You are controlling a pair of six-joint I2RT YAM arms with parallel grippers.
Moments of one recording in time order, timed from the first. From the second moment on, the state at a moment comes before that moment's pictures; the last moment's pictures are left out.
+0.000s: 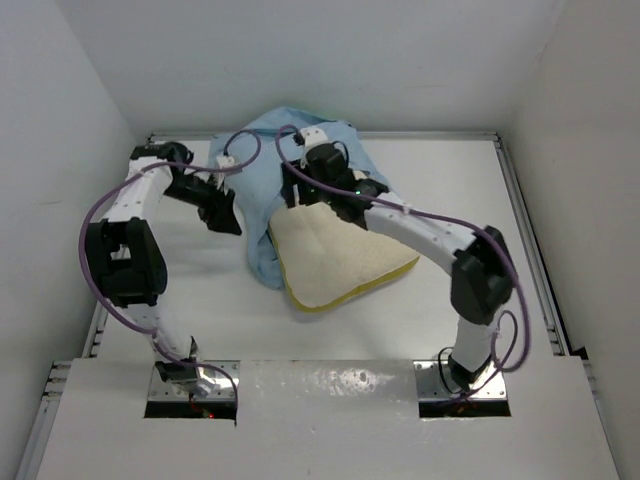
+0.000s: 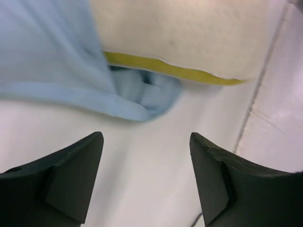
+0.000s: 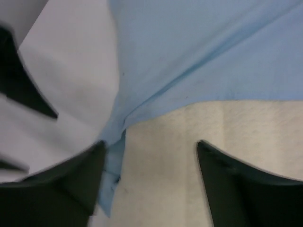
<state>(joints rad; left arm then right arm) 0.10 1.79 1.51 -1.31 0.89 1.03 0.76 1.88 1.52 -0.13 0.17 0.30</state>
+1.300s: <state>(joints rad) -0.49 2.40 2.06 -0.33 -0.16 0.37 0.21 1.97 1.19 -0.02 -0.42 0.34</state>
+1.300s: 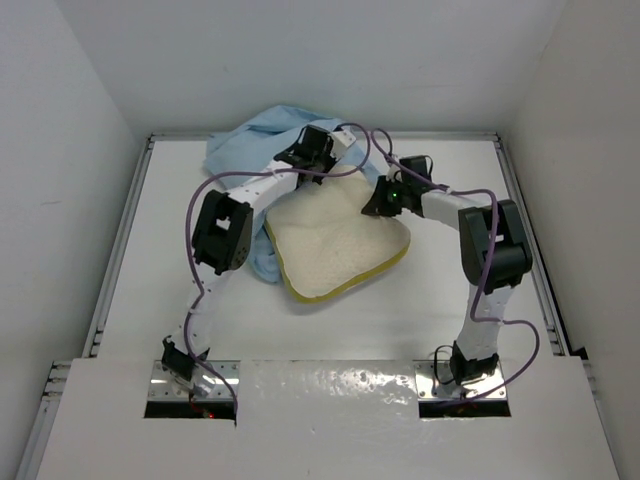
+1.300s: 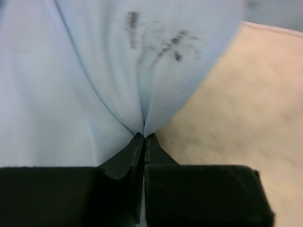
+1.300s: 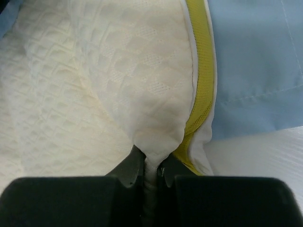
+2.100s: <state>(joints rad) -0.54 2.15 2.05 -1.16 0.85 0.89 0.44 1.73 0.86 0.33 0.27 0.80</state>
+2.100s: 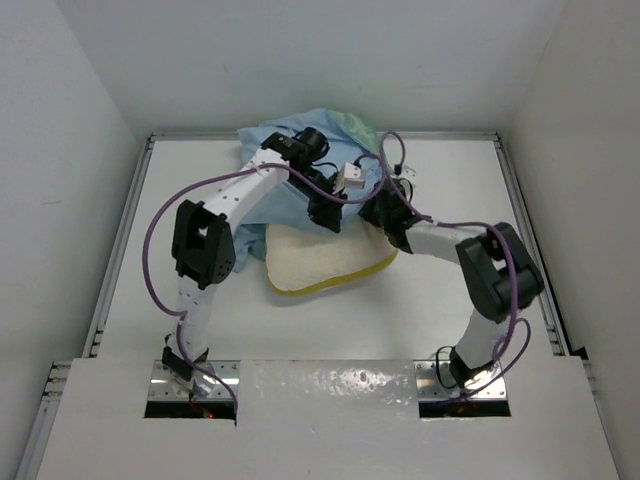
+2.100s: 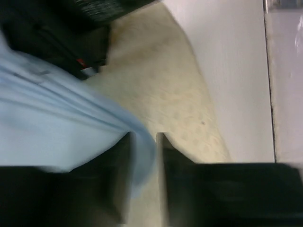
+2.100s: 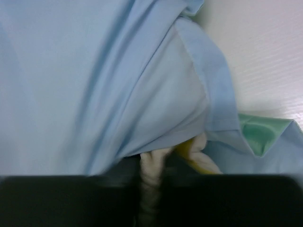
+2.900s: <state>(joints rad) 0.12 1.85 1.42 -0.87 0.31 0.41 0.23 2.01 1.44 -0.40 0.01 0.25</state>
